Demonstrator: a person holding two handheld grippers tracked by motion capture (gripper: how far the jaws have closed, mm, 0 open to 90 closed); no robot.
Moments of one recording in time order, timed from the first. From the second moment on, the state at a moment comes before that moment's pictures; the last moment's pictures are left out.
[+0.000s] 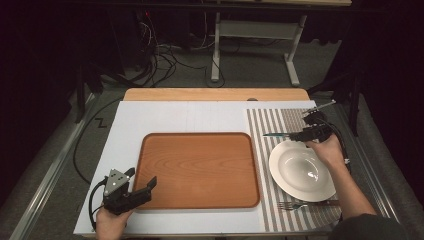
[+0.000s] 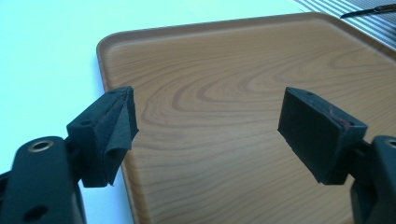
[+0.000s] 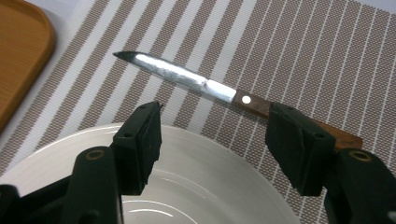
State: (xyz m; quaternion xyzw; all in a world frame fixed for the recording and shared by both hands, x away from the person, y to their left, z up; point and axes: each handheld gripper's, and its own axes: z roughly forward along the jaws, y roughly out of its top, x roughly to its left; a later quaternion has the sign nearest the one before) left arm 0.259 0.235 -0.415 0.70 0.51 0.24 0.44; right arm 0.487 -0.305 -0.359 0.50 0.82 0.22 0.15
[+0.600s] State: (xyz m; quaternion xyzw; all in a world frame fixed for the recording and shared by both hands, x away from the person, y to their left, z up) left arm 0.258 0.237 -0.415 0.69 0.52 0.23 0.44; right arm 0.518 -0.310 -0.383 0.53 0.82 0.16 0.16
